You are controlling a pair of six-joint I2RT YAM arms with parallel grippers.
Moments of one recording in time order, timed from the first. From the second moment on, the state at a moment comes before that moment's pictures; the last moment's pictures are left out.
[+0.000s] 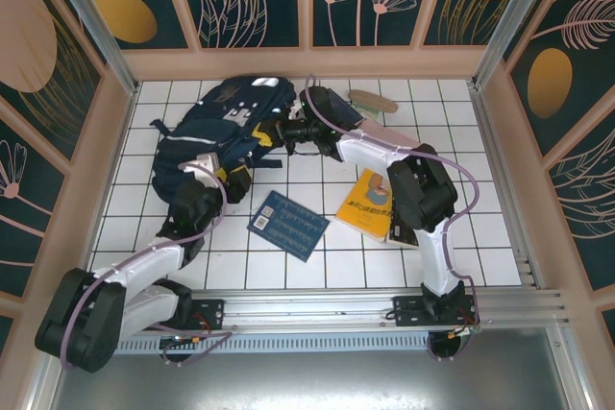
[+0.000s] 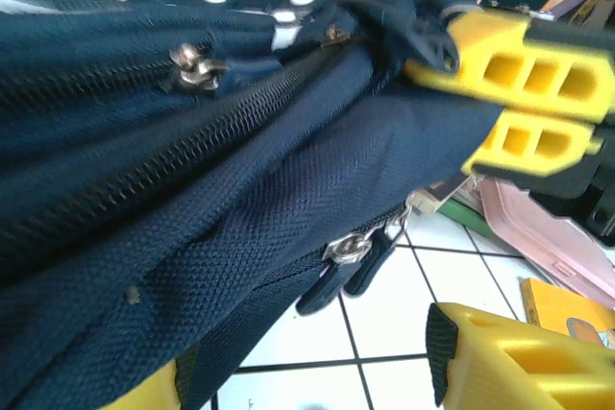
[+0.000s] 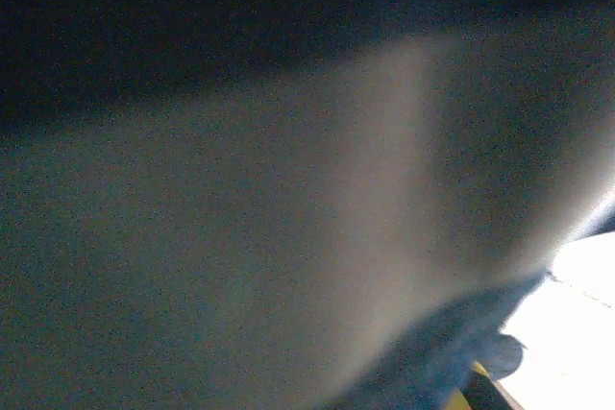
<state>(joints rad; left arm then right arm) -0.37 1.07 0.32 0.50 0.02 -0.50 0.65 2.09 1.57 0.12 -0.78 1.49</state>
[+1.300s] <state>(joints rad) -0.28 1.21 0.74 -0.36 0.14 -0.85 0.51 2.01 1.34 -0.08 -0.87 1.05</state>
